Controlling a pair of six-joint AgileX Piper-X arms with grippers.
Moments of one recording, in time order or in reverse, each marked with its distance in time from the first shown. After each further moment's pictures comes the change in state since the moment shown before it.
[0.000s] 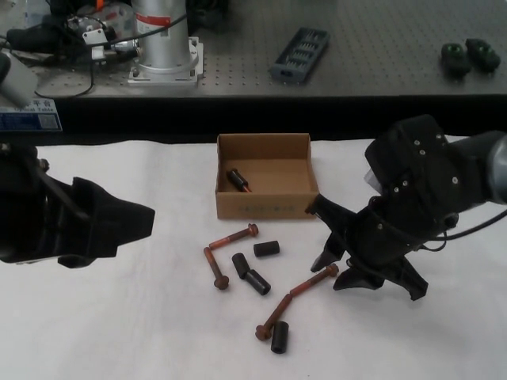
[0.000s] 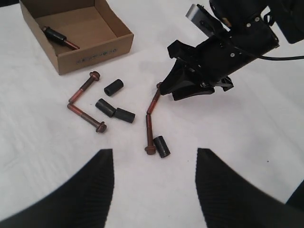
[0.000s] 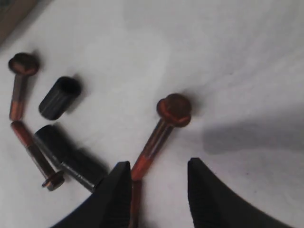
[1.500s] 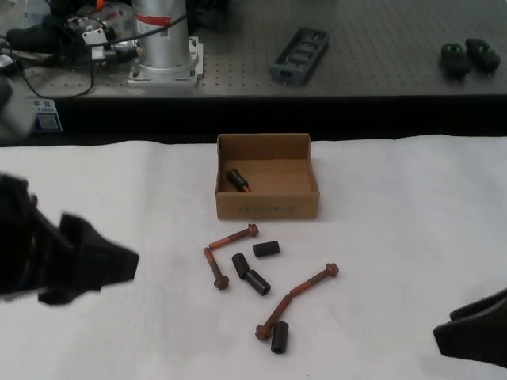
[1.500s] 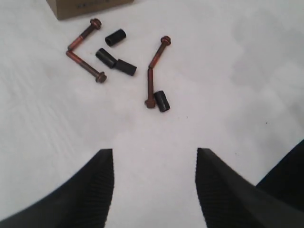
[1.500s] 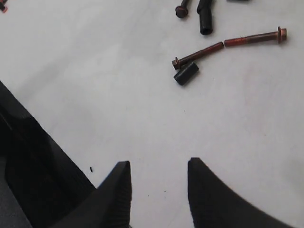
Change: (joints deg) left arm 0.0 0.0 -0.3 10.9 -0.4 0.0; right arm -5.3 -59.5 24.9 19.2 -15.1 -61.2
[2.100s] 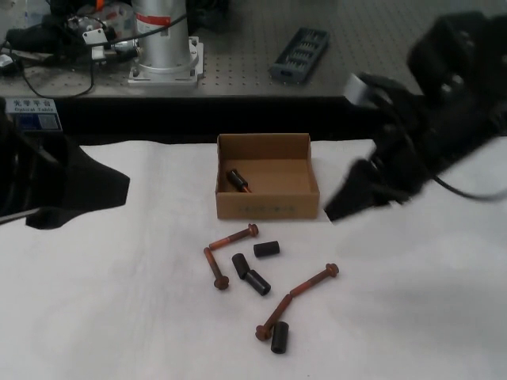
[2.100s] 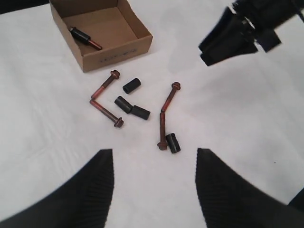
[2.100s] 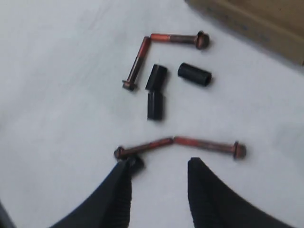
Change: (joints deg) left arm 0.0 1.0 -9.6 0.6 -4.0 0.0; right arm 0.0 38.5 -22.9 2.1 -0.5 -8.2
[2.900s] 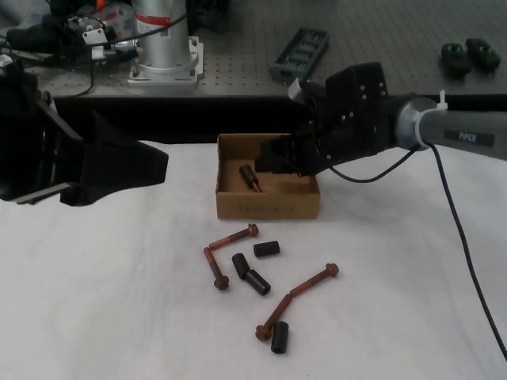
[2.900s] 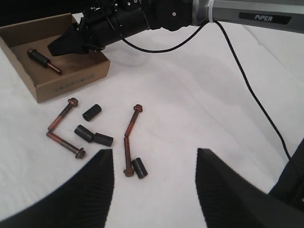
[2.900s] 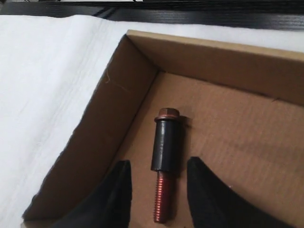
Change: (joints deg) left arm 0.0 3.4 0.0 -7.2 9.0 0.0; right arm 1.2 49.7 -40.4 -33.7 -0.2 24.3
